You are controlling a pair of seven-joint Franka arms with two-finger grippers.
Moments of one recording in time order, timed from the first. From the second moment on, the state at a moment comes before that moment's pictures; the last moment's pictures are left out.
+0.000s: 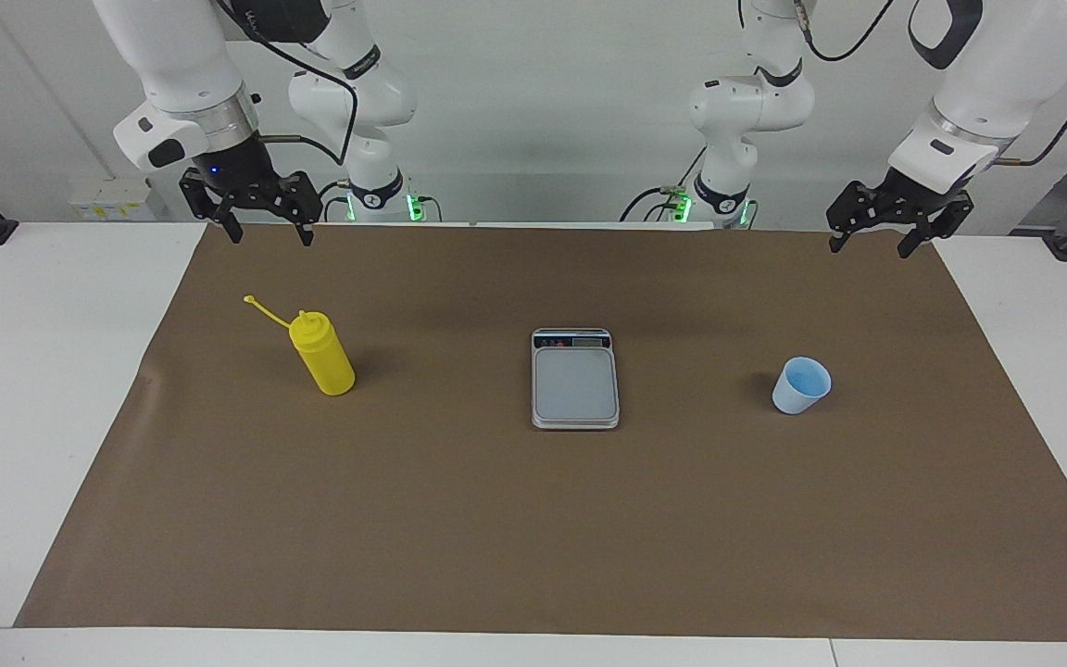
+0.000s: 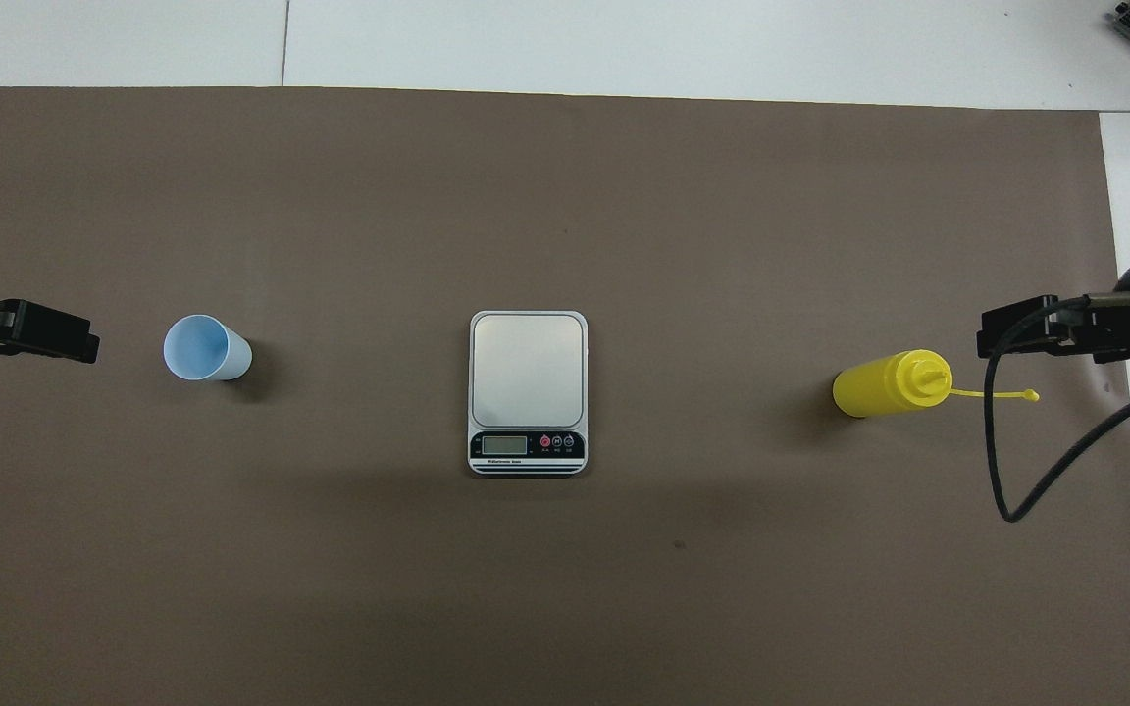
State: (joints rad) left arm 0.01 -0.05 -0.07 -1.62 -0.03 1.53 0.07; right arm -0.05 -0.05 0.08 -1.61 0.00 1.55 0.10
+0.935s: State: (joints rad) left arm 0.05 -0.04 -0.06 -1.68 -0.04 1.68 0.07; right arm -0.05 -0.05 0.08 -1.61 0.00 1.55 0.10
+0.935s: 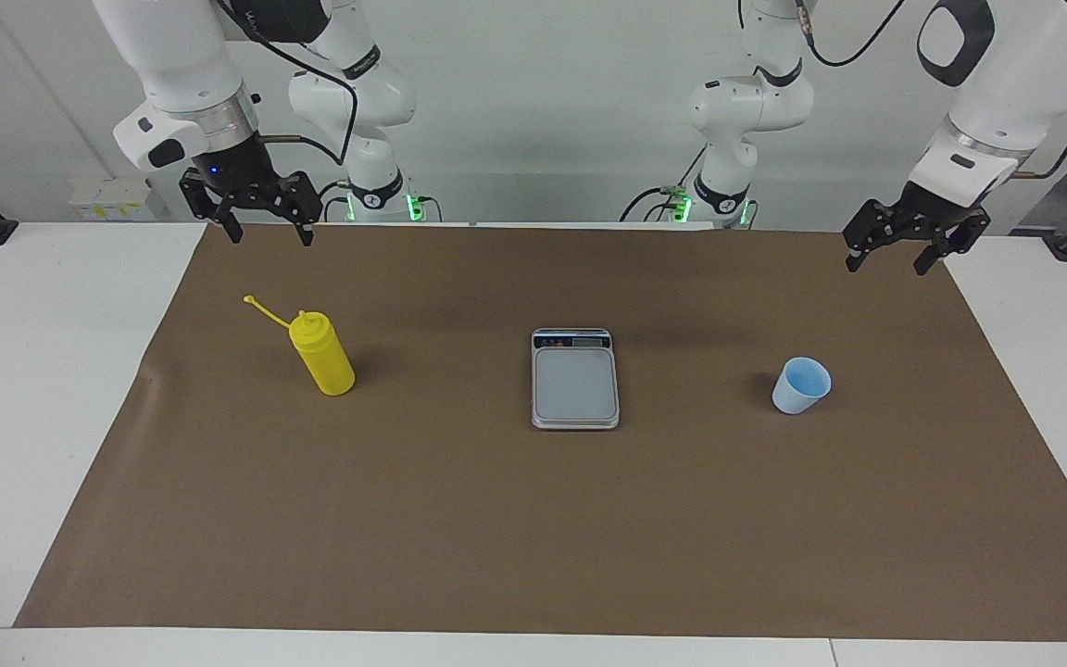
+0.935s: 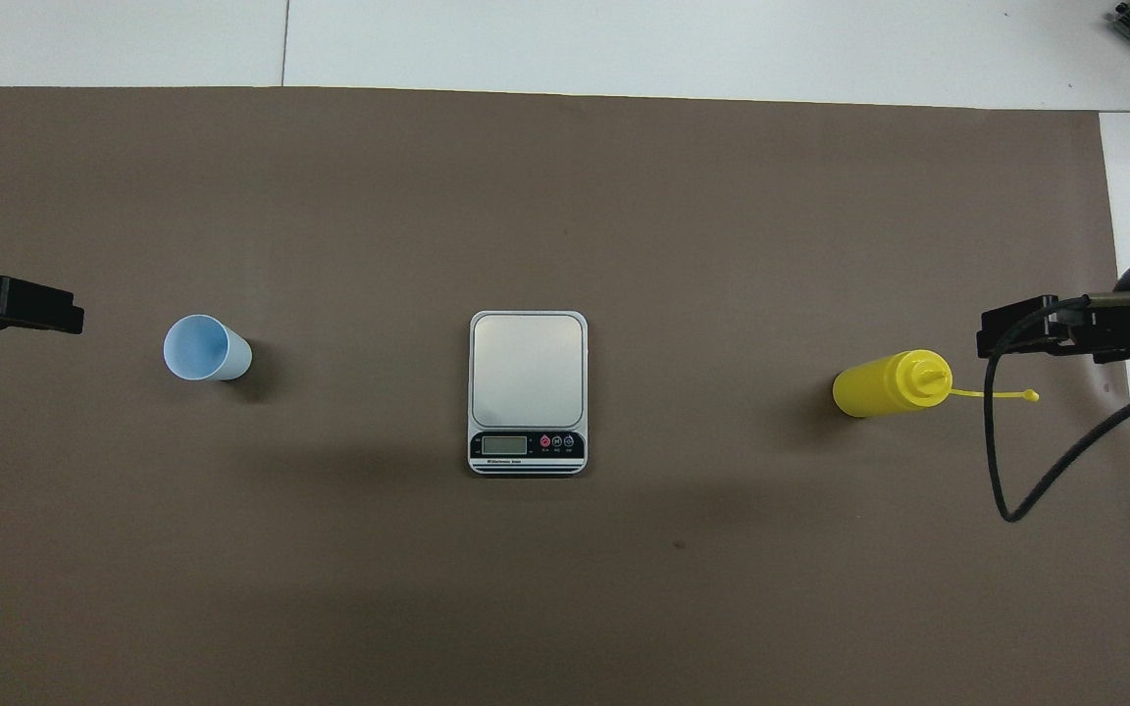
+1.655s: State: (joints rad) left arm 0.10 0.13 -0.06 -1.70 -0.04 1.94 0.02; right arm -0.05 -0.05 0.08 -1.61 0.00 1.55 0.10
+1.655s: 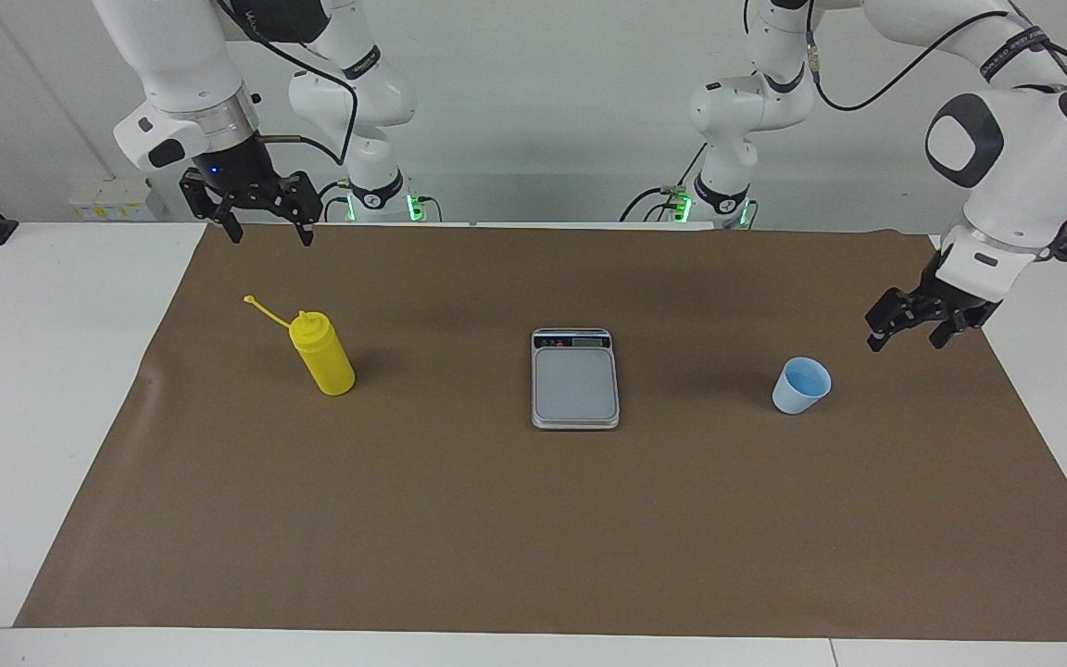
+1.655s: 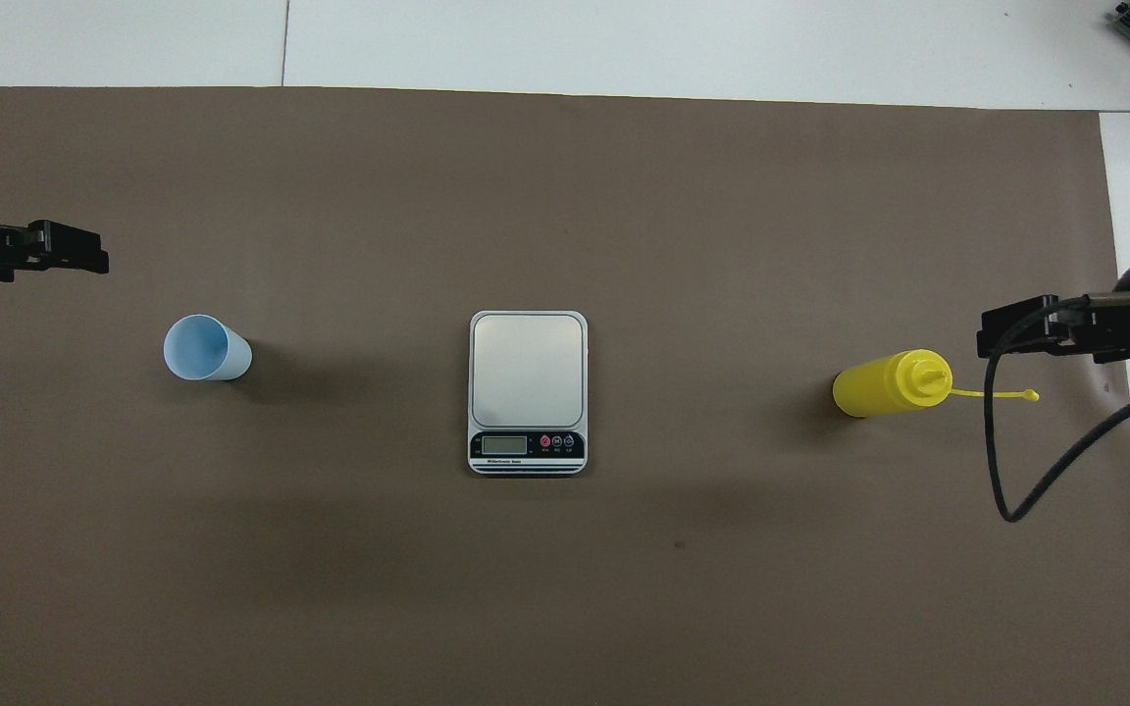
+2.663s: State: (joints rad) left arm 0.11 0.13 -0.07 -2.03 -0.04 2.25 -0.23; right arm -0.05 -0.05 0.08 -1.61 0.00 1.55 0.10
